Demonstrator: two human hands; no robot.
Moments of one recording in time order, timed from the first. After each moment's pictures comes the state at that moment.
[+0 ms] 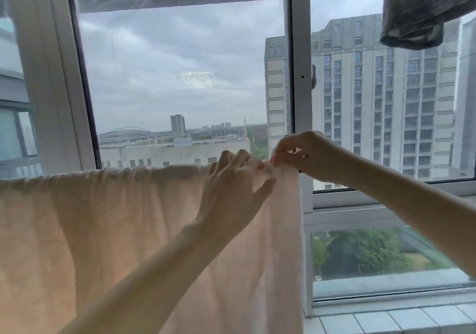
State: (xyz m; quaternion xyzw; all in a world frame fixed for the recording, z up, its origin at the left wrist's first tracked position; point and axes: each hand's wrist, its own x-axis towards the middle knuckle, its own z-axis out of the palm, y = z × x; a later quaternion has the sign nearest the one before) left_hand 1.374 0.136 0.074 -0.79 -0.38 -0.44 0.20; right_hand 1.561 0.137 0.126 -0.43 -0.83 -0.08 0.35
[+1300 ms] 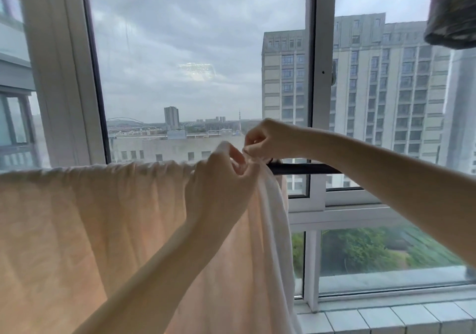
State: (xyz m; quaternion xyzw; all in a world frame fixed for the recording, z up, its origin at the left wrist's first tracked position) left_hand 1.300 0.131 0.089 -0.68 -0.48 -0.56 0.01; right_hand 1.438 0.174 0.163 -0.50 -0.83 0.06 0.23
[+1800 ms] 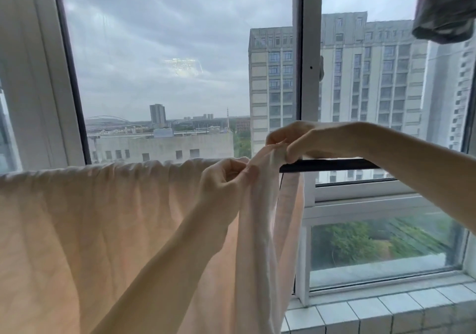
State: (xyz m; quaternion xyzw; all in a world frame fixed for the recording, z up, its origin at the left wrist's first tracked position) left_hand 1.313 0.147 0.076 -0.60 -0.33 -0.58 -0.44; right_hand 1.505 0.159 0.162 -0.42 -0.84 0.29 0.20
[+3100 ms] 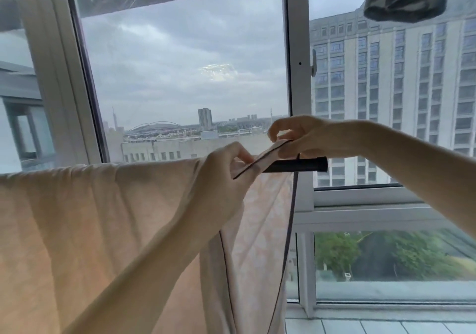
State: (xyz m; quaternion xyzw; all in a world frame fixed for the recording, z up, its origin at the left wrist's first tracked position) left_hand 1.448 0.104 0.092 -0.73 -0.46 -0.51 -0.02; right_hand 1.659 0.180 0.151 -0.33 -0.84 0.36 0.26
